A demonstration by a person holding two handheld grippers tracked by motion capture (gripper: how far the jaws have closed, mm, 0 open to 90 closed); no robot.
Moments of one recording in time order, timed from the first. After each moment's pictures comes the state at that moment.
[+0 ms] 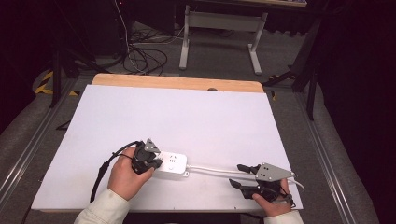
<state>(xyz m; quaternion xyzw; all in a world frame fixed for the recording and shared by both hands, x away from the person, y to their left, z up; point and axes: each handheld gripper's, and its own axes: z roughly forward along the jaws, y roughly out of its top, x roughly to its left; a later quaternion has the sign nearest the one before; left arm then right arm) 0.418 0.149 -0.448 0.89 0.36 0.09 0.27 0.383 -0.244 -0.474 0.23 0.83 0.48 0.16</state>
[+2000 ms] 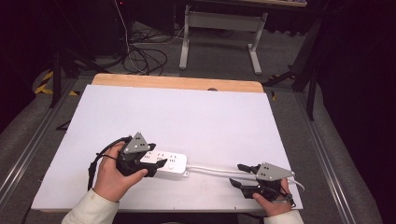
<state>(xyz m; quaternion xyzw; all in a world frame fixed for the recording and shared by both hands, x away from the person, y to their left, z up) 0.392 0.169 -0.399 0.84 0.31 0.15 0.41 0.384 -0.245 -0.474 0.23 0.83 0.48 0.16</state>
